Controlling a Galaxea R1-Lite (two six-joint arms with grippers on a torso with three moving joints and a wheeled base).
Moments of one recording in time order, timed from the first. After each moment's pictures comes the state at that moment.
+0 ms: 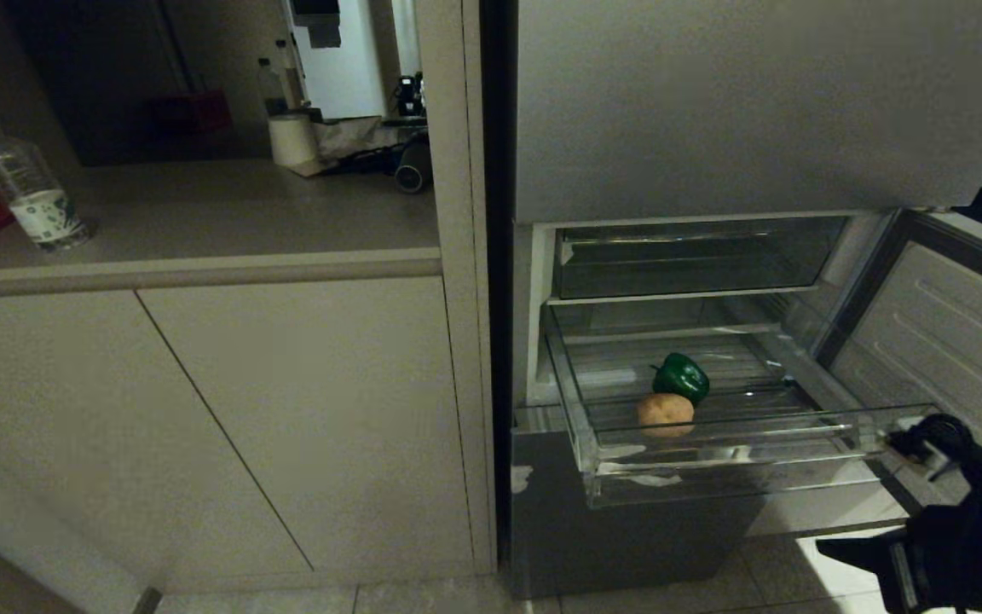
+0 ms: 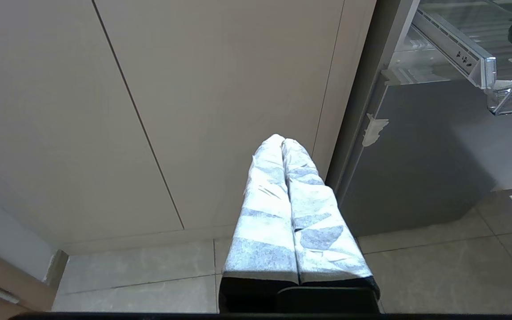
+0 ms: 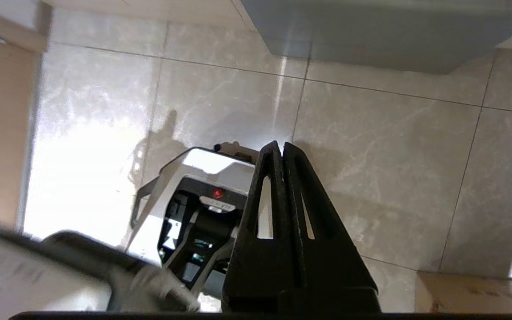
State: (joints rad) left arm -0.01 0.00 -0.03 0.08 0.00 0.00; right arm 0.11 1.37 -0.45 -0.13 0.24 0.02
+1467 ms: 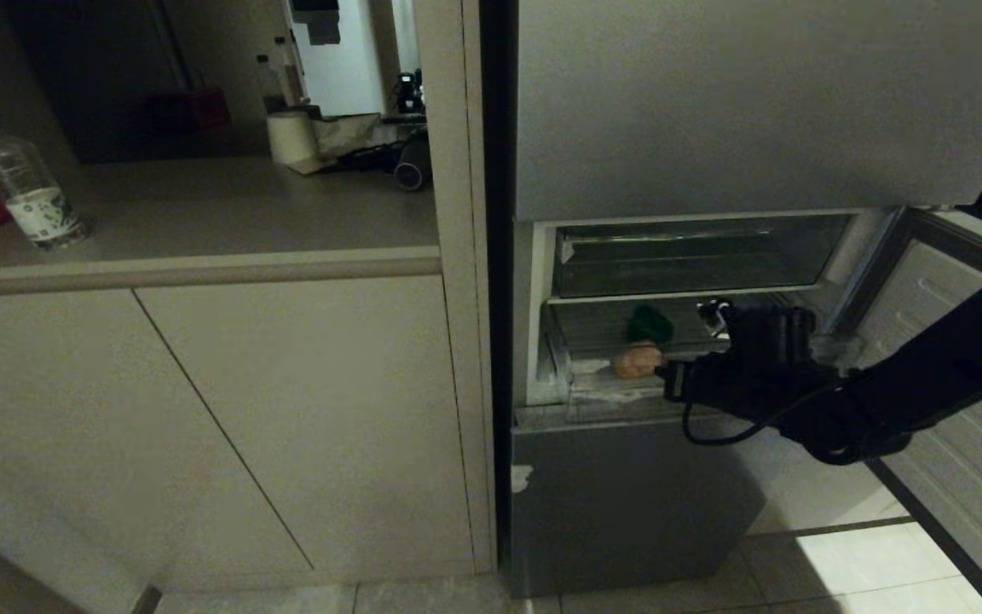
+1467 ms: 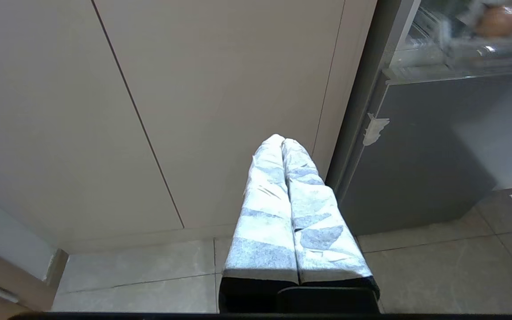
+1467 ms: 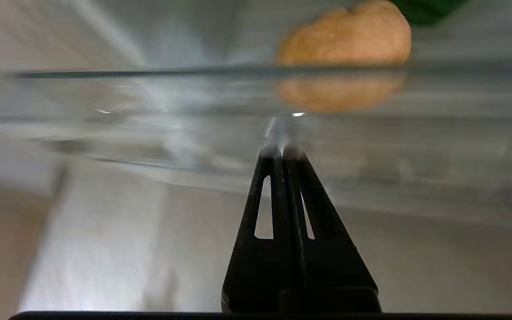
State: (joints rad) left arm -0.01 0.00 -0.03 0.08 0.00 0.00; right arm 0.19 2.18 -1.06 -0.80 0.17 0.21
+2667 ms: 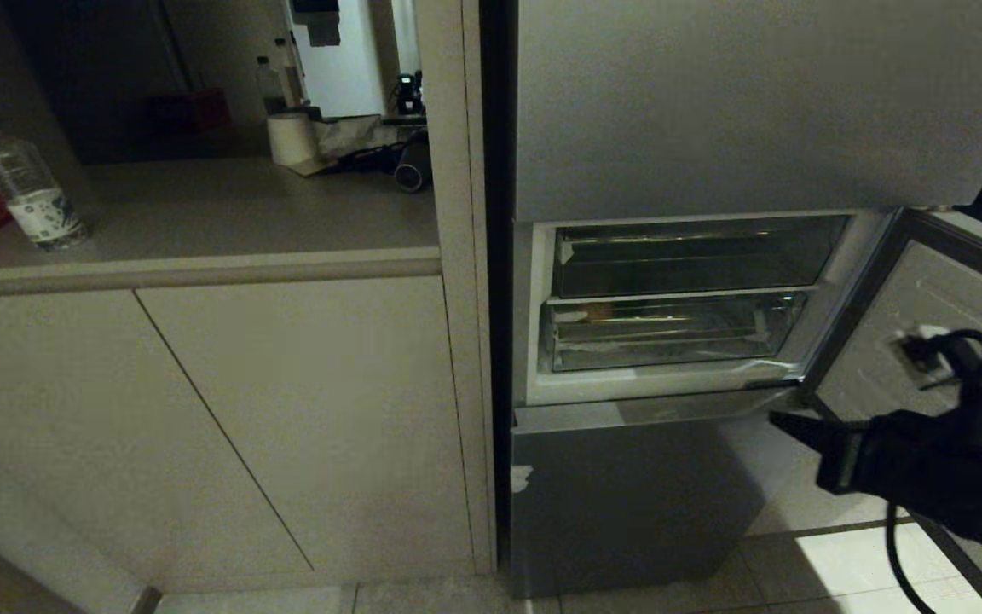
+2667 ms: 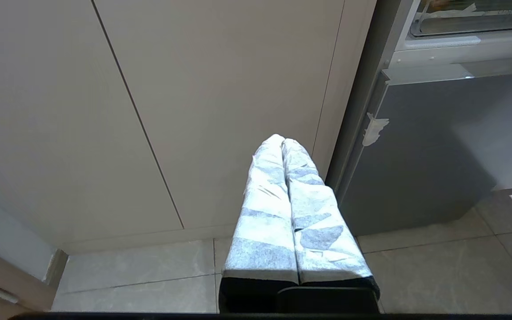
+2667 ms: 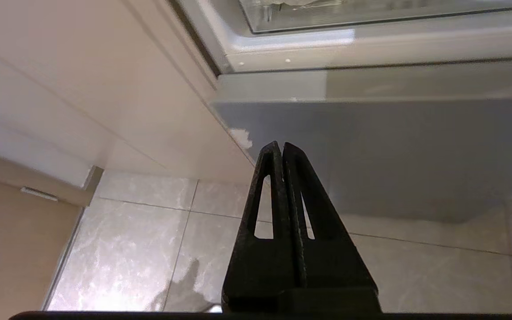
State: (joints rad) left arm -0.01 0.00 -0.03 0.08 0.00 0.00; right arm 0.21 1.38 -0.37 -0.73 0.14 0.22
